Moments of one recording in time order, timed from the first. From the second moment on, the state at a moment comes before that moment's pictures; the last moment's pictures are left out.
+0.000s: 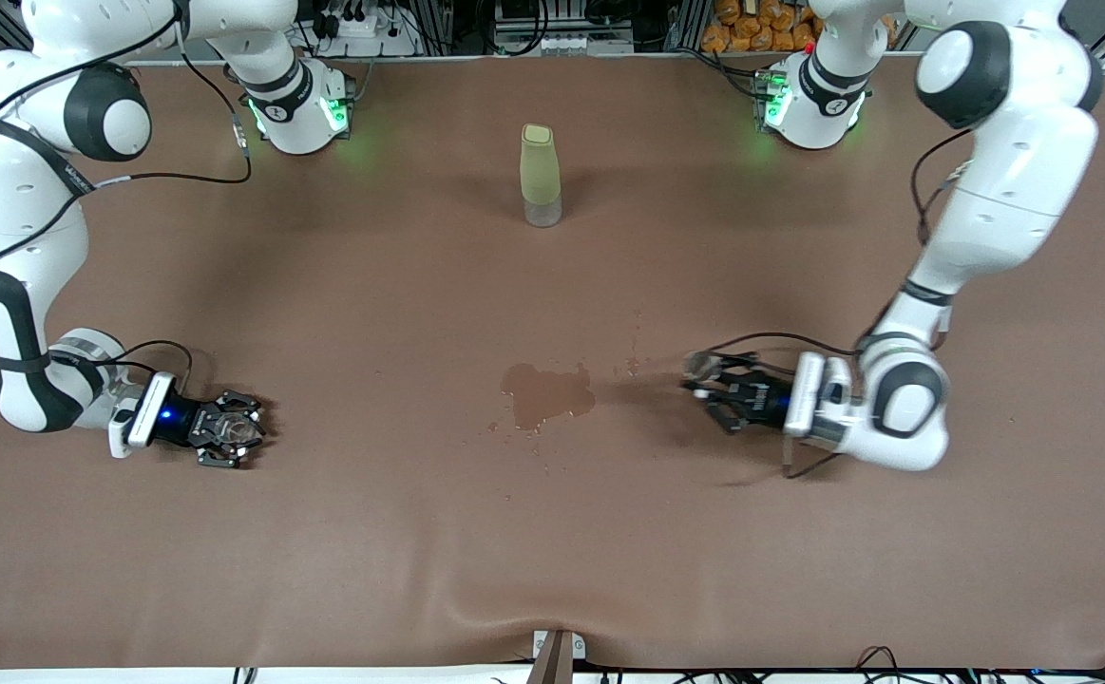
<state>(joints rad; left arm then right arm) 0.12 1.00 -0.37 -1.43 -1.16 1.68 2.31 -0.34 1.08 -0.02 -1.44 1.36 1.57 -2.55</state>
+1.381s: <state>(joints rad) -0.24 1.00 -0.32 -1.28 -1.58 2.19 2.26 -0.20 0.94 0.51 -1.35 1.37 1.94 -1.99</state>
